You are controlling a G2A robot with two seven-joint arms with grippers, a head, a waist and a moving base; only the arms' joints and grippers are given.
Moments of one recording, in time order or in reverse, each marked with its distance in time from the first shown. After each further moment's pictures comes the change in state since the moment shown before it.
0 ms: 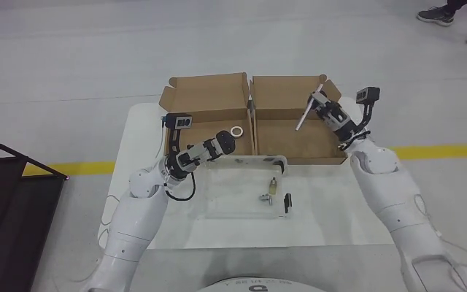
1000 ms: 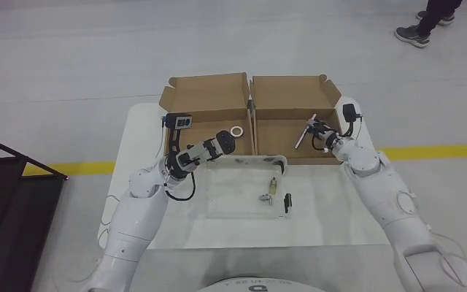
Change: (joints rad) left arm 0.000 0.000 0.000 0.000 0.000 0.000 0.000; right arm 0.062 -0.034 -0.088 0.155 -0.404 0.446 -0.138
